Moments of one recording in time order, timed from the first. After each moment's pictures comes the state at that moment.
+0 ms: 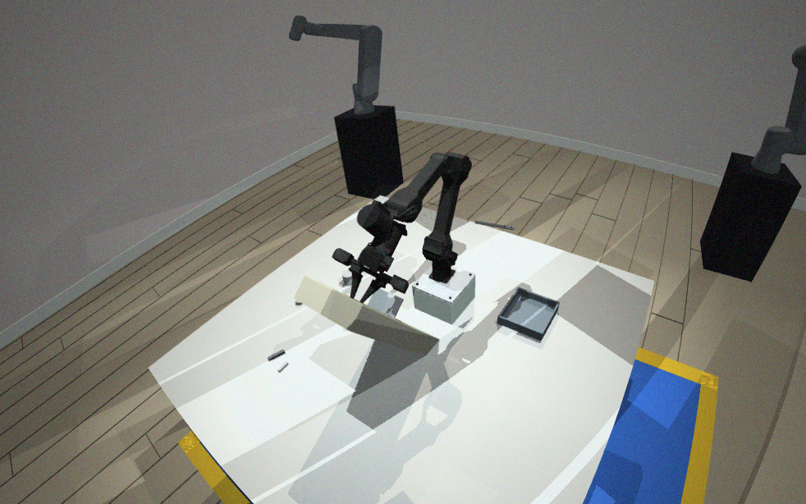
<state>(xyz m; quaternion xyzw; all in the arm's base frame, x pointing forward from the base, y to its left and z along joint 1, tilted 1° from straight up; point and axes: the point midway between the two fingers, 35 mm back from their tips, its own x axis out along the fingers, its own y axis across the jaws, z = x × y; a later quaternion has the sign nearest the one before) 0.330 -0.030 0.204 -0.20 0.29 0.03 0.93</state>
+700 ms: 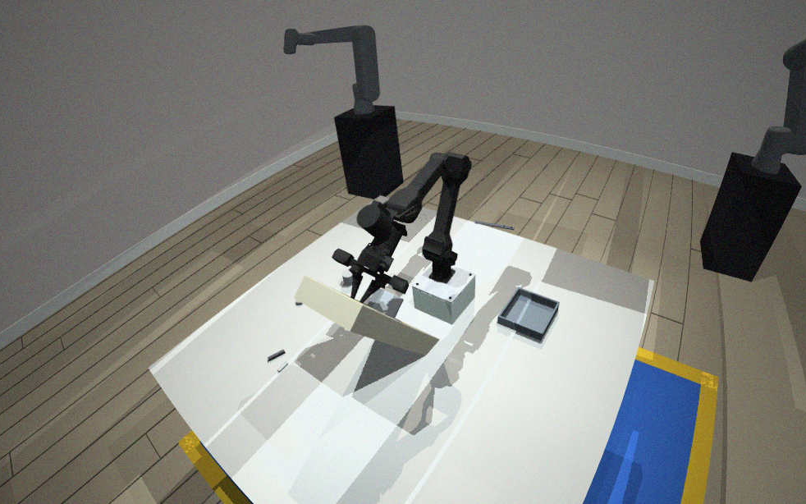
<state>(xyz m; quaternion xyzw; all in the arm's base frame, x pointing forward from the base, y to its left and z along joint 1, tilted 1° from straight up) 0.331 -0.030 0.203 -0.20 0.29 0.03 0.94</state>
